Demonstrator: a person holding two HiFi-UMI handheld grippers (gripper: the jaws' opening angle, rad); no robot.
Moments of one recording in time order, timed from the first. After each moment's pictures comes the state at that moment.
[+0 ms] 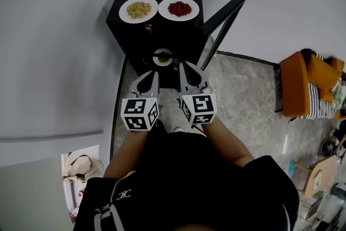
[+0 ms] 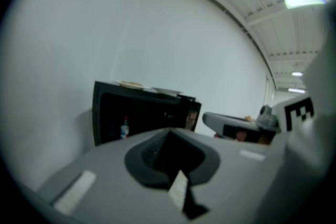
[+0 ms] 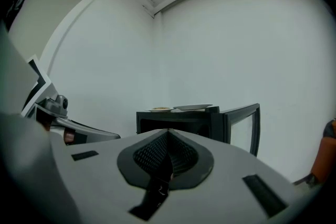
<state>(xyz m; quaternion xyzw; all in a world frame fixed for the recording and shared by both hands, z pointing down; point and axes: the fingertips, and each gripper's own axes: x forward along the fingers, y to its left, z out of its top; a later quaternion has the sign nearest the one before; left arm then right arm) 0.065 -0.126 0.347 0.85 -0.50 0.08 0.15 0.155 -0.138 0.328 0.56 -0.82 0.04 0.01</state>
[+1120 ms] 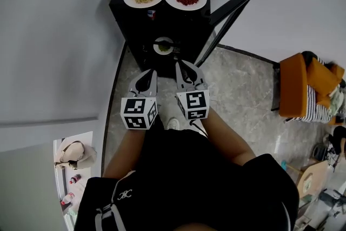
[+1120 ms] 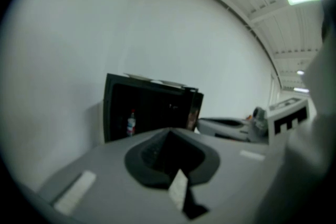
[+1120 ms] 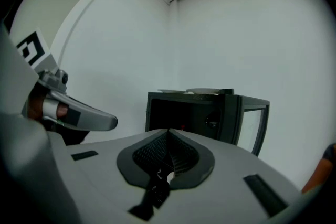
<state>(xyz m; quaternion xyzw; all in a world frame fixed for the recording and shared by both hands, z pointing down) 0.052 -0.095 0.377 0.83 -0.52 0.09 0.16 0.135 -0.121 0.378 0.52 -0.84 0.02 0.10</state>
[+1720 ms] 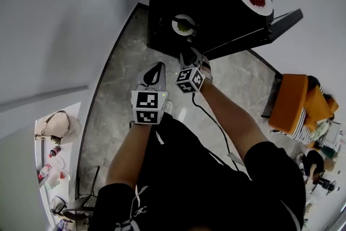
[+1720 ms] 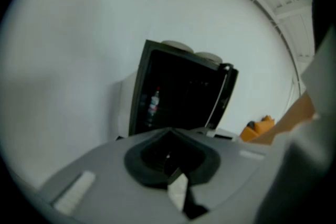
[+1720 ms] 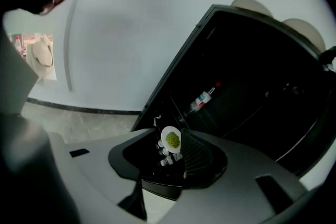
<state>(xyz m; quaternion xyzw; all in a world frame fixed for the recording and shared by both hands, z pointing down) -0.022 -0.106 0.490 0.78 -0.57 0.11 0.24 0.070 -0.198 0.622 0.41 -0.79 -0.10 0.44</state>
